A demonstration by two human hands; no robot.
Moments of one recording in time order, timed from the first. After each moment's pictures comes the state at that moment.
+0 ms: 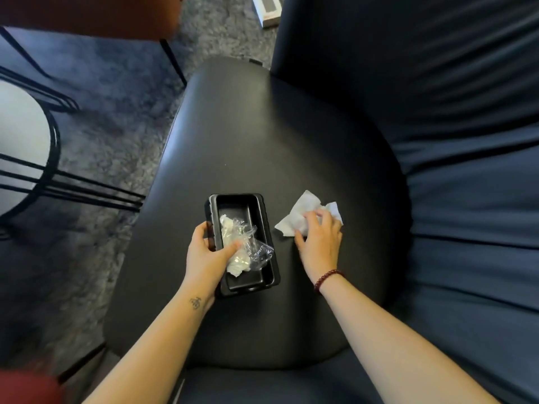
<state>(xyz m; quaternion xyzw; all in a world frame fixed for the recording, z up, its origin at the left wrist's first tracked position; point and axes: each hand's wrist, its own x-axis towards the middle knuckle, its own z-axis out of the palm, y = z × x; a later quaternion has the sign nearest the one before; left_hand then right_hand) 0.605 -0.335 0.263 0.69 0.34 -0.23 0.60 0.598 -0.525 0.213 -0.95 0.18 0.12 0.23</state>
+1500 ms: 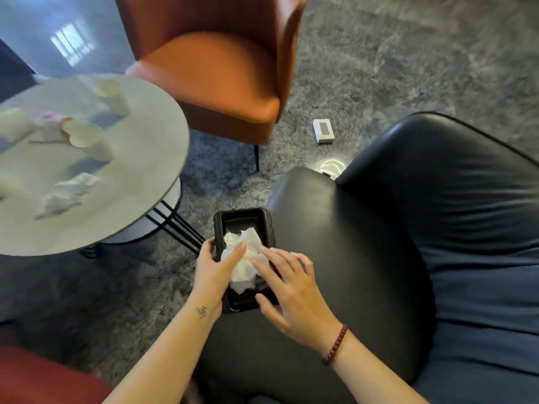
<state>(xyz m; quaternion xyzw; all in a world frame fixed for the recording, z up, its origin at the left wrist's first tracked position) 0.618 -0.180 0.449 0.61 0.32 -0.06 0.72 0.597 -0.338 0.461 -0.93 -0.28 0.02 0.24</state>
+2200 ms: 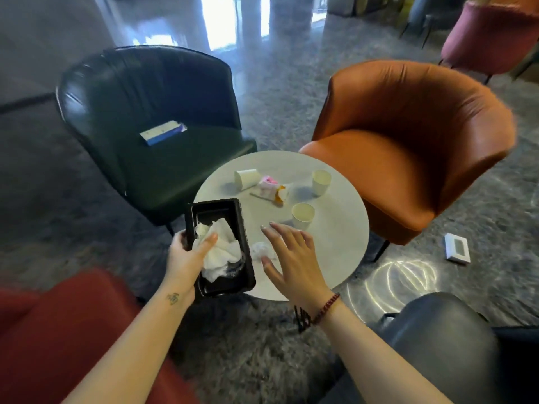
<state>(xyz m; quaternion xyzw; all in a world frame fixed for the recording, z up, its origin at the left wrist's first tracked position) 0.595 0.246 0.566 0.54 0.44 0.20 0.69 0.690 0.070 0.571 -0.86 -0.45 -0.02 0.26</state>
